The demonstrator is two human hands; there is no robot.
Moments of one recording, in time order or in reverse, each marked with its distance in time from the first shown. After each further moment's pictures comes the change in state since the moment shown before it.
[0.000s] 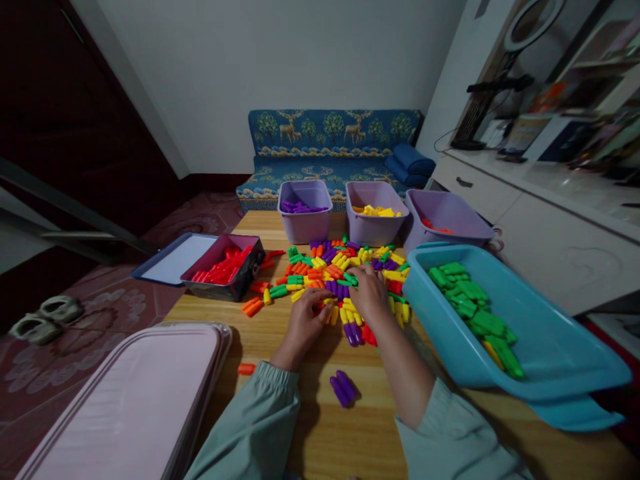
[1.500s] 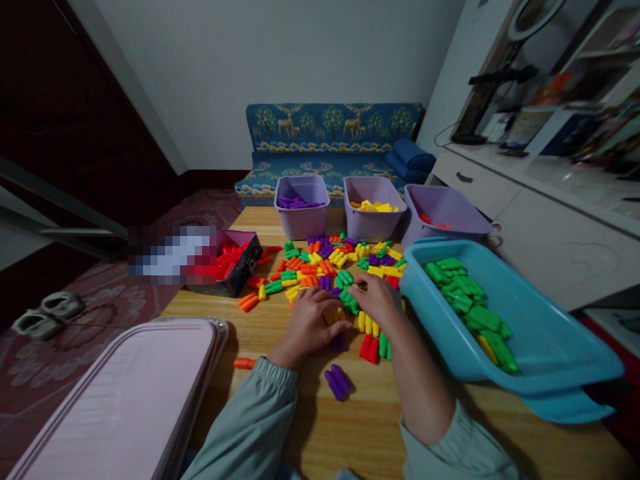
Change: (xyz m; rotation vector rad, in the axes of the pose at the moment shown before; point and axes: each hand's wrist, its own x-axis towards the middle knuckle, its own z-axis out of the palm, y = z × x) left_hand -0.005 0.029 -0.004 0.407 -0.234 0.237; right_hand -0.014 0.020 -0.020 0.083 -0.168 0.046
